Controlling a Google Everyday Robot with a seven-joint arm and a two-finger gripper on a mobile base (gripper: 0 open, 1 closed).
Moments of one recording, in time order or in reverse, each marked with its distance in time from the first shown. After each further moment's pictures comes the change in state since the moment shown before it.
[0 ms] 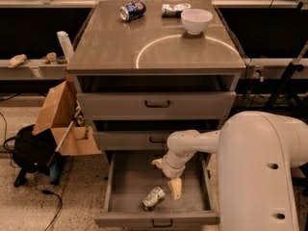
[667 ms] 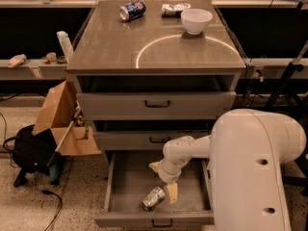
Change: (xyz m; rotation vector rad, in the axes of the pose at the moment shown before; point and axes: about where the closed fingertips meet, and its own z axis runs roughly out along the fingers) arm -0.003 -0.001 0.023 0.046 0.039 -0.021
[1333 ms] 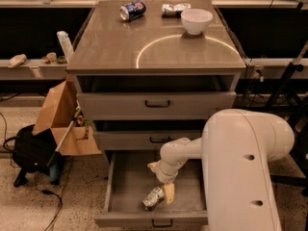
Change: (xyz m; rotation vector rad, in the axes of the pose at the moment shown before) arm -0.002 -0.013 0.021 0.018 0.005 0.014
